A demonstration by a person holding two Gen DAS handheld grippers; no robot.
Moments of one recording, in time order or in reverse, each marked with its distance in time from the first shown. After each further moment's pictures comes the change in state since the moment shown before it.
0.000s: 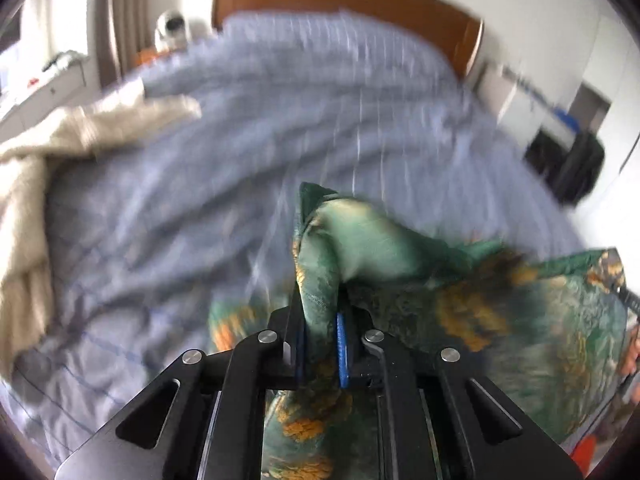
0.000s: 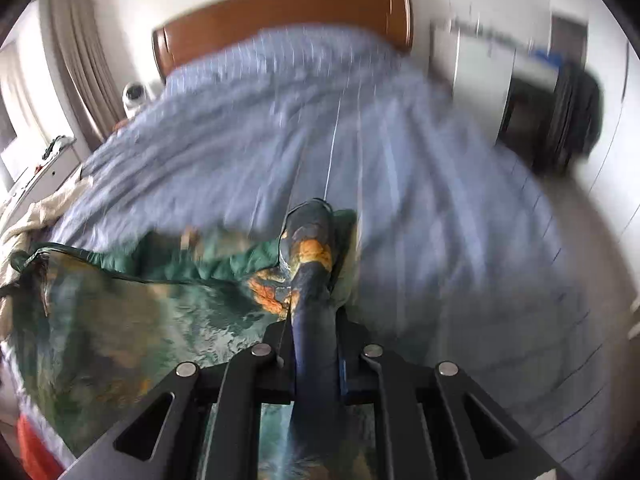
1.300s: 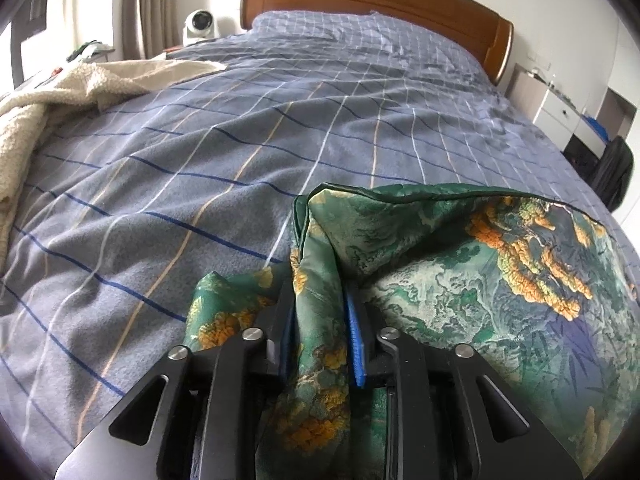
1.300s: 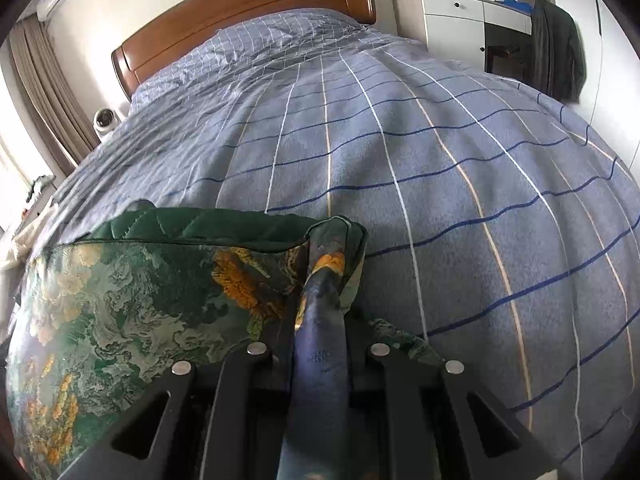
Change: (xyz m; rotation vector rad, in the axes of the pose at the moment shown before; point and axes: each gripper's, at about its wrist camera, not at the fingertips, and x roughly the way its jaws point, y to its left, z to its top) left arm 0.111 0.027 -0.070 -0.035 0.006 0.109; right arm 0.125 -0.035 -0.056 0.197 0.061 0.040
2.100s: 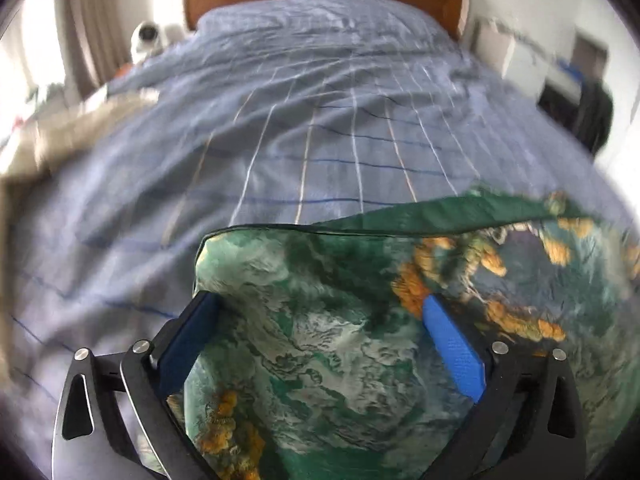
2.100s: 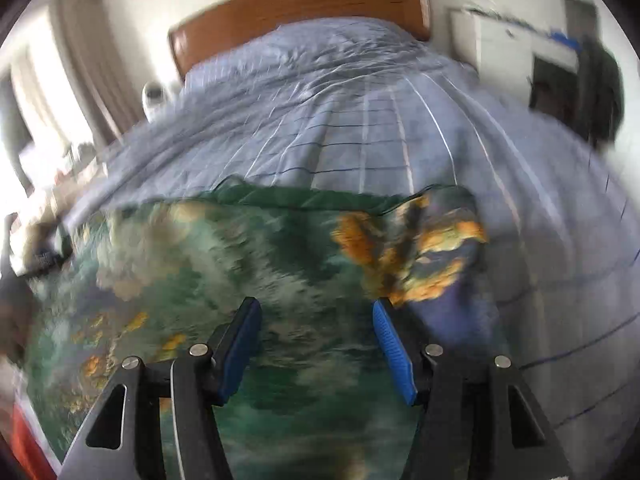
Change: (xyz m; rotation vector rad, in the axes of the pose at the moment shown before) left arm 0.013 -0.039 0.033 0.133 0.073 -0.073; right arm -0.033 0.039 -0.011 -0.111 -0.028 0.129
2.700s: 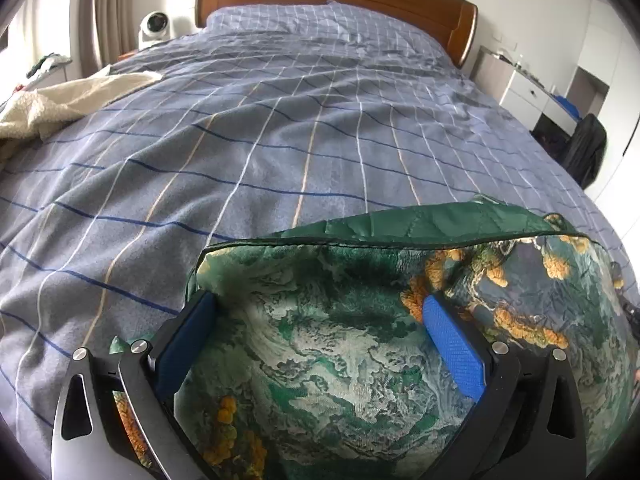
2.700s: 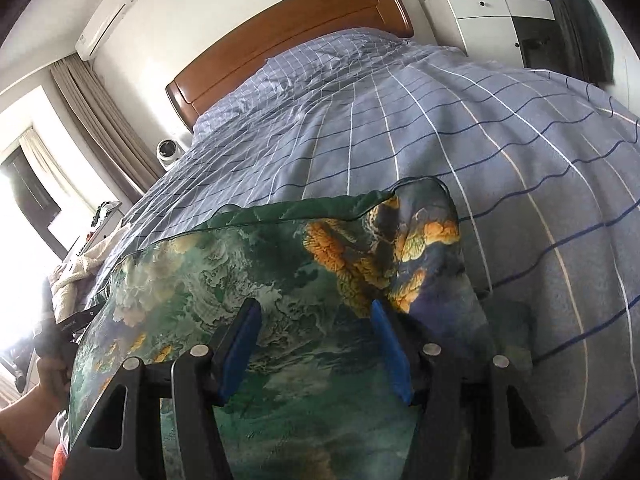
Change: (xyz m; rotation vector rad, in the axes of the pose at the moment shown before) left arm 0.012 0.004 -0.011 -0.048 -0.048 -0.044; right arm 0.003 -0.031 -0.021 0.139 -0.079 0.132
